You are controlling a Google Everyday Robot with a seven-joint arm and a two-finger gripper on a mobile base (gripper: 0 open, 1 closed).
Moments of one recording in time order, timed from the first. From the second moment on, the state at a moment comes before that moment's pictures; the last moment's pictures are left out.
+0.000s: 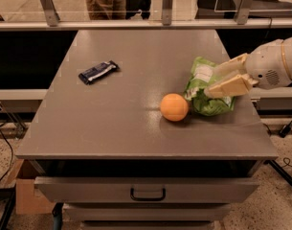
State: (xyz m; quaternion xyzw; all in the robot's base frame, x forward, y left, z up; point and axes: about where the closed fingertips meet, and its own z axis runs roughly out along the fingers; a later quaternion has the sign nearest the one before) arm 0.542 -0.184 0.909 -0.49 0.76 0.17 0.39
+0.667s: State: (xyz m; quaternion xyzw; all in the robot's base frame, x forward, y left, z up) arm 0.541 -0.200 0.921 -0.46 0.76 0.17 0.43
